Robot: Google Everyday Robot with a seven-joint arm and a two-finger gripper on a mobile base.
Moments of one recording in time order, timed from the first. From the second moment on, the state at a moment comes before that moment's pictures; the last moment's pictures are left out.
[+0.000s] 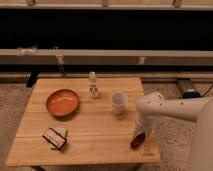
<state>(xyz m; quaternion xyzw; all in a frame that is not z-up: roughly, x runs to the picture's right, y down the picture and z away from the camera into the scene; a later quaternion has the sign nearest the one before) 0.197 0.267 0.794 -0.33 -0.27 -0.56 0.71</state>
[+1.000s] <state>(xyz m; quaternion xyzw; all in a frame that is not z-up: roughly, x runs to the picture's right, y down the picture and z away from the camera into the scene) 0.176 0.234 0.769 -0.28 -0.24 -0.61 0.70</state>
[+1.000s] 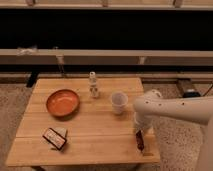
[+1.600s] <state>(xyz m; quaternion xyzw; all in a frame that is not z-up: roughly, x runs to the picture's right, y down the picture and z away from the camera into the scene) 0.147 0.121 0.701 -0.16 -0.16 -0.71 0.67</state>
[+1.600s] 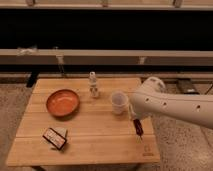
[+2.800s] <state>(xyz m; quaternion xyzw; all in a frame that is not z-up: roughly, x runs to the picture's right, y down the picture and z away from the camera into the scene) 0.038 -0.040 0.773 0.05 -0.18 -0.80 0.57</state>
